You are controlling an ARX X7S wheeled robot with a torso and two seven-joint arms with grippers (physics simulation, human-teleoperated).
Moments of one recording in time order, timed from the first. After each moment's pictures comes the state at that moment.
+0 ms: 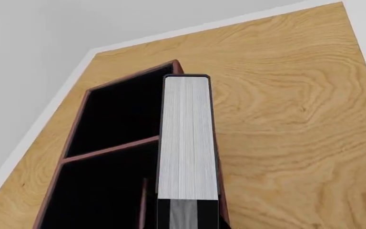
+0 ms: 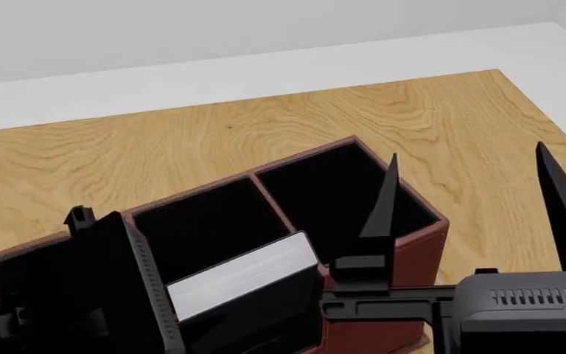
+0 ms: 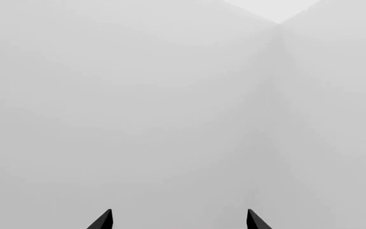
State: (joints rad) left arm -1.07 -0.59 0.70 0.57 -0.93 -1.23 0.12; right arm 0.35 0.56 -0.14 -0.98 0.49 0.79 0.55
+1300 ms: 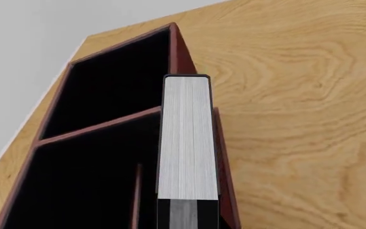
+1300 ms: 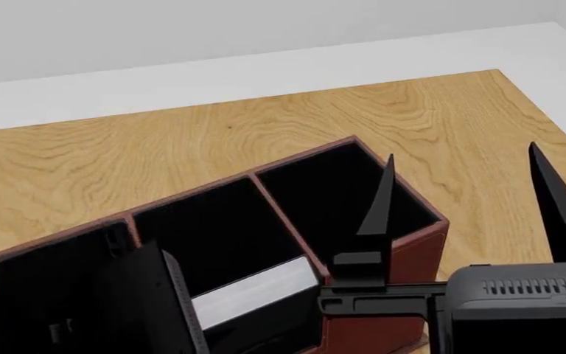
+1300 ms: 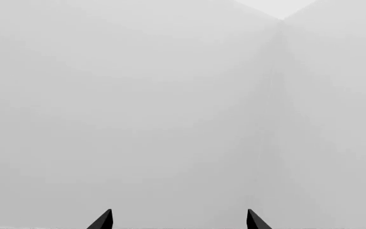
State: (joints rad) left arm -0.99 -0.58 0.92 0.36 -0.66 -0.94 0.24; right arm 0.37 0.60 -0.19 -0.94 0.52 0.74 0.60
